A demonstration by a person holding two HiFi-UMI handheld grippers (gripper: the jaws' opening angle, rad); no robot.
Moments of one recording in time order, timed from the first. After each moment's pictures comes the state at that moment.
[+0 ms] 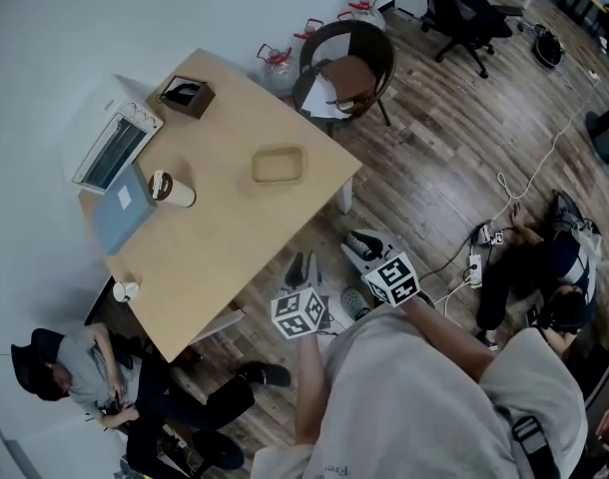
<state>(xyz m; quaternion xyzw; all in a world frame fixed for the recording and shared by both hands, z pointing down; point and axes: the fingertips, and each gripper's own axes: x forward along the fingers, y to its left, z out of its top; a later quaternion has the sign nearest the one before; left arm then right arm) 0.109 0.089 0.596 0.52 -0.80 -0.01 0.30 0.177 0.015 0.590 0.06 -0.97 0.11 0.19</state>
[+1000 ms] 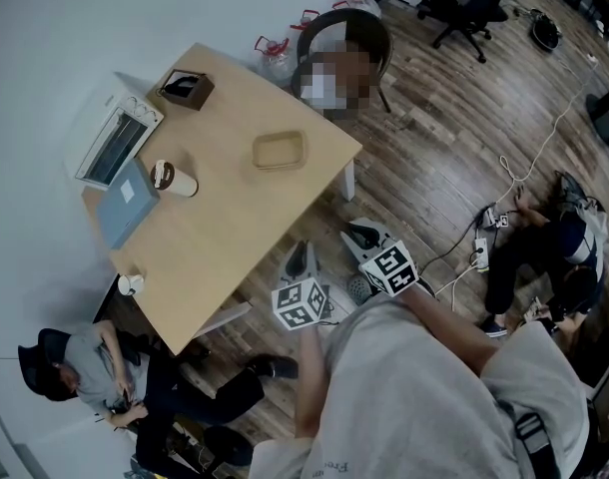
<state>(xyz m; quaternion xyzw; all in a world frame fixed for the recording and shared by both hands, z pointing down) 0.111 0.112 0.587 0.53 -0.81 0.01 0.27 0.177 0.046 0.591 0.06 -0.97 0.10 0.19</state>
